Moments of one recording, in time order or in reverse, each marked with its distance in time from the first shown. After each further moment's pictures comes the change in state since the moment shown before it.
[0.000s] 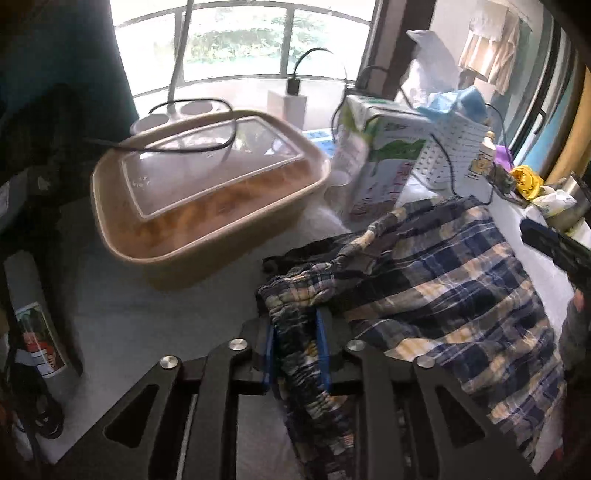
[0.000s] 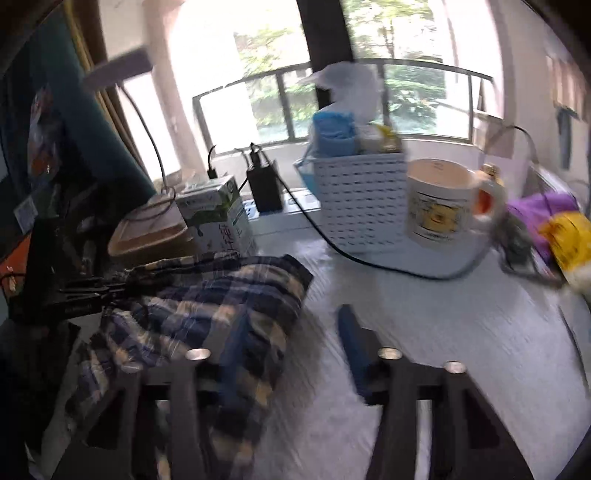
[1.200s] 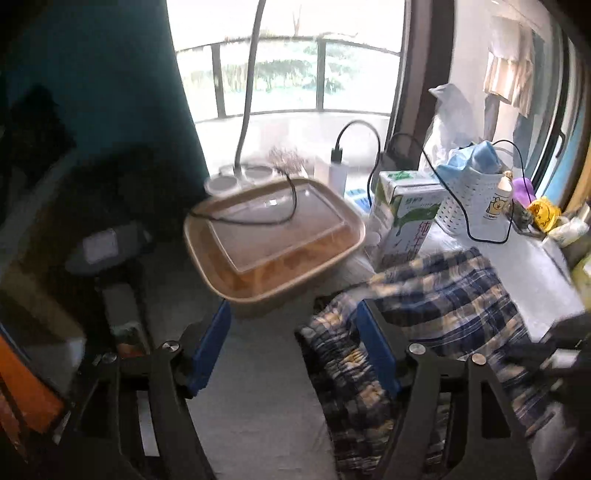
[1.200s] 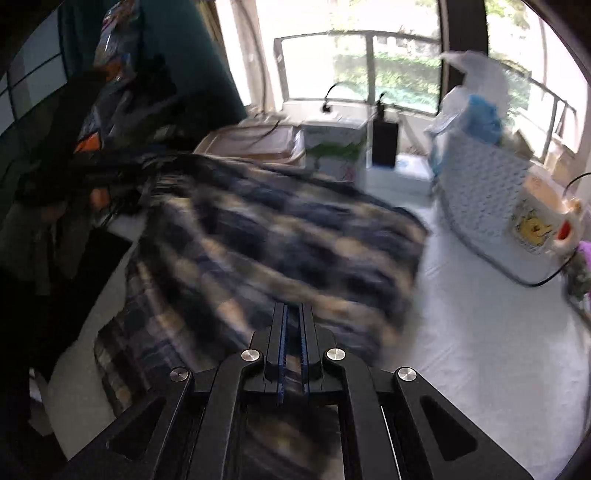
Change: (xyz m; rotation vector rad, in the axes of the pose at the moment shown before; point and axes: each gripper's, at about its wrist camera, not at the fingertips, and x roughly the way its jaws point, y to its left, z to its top) left arm -0.055 0.010 0.011 -0.041 -0.117 0.118; right arm -0.008 0.090 -0.034 -0.242 0.207 0.186
